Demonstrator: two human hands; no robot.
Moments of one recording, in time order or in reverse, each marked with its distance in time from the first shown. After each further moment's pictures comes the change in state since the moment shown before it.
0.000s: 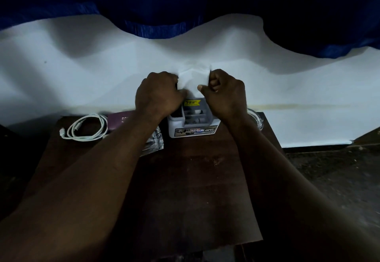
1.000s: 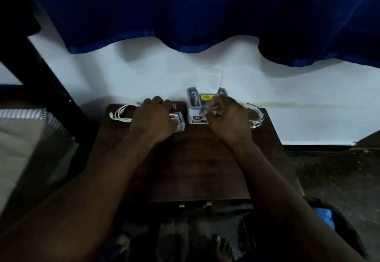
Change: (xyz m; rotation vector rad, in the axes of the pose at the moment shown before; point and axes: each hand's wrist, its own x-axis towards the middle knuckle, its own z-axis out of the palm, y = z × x) left_hand -0.124 -0.024 -0.088 0.269 -0.230 -0.032; right_hand -0.116 -0.068 -0.051 -0.054 -0.080 -0.138
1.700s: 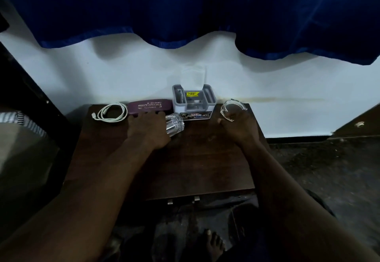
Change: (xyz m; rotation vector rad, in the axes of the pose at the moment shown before) left_hand -0.002 0.025 0.024 0.141 -0.267 -0.048; right_hand -0.013 0.083 -0.025 -0.122 -0.118 0.428
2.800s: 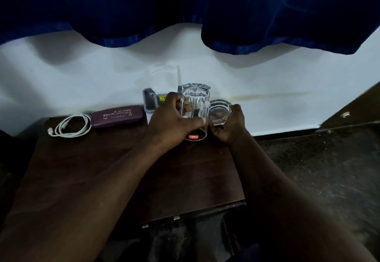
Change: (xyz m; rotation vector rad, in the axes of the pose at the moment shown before) left_hand 0.017 0.113 -0.022 -1.082 0.149 0.140; right_hand 0.062 0.029 0.002 1.457 -0.143 0.799
